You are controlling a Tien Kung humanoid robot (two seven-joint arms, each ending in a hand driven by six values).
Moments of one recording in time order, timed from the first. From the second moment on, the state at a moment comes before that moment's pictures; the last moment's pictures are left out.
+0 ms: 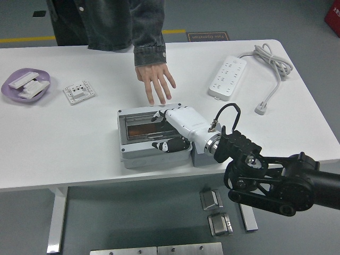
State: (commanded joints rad) left arm -0.02 0.30 -0.26 -0.27 0.42 0.17 0.40; right arm 0.79 -0.36 0.21 1.46 -1.73 -0.37 -0.37
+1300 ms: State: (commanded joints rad) left arm -0.01 0.34 -0.37 -0.28 0.53 0.20 0.43; right arm 0.20 -0.38 1.22 1.60 -1.53 -0.53 -0.09
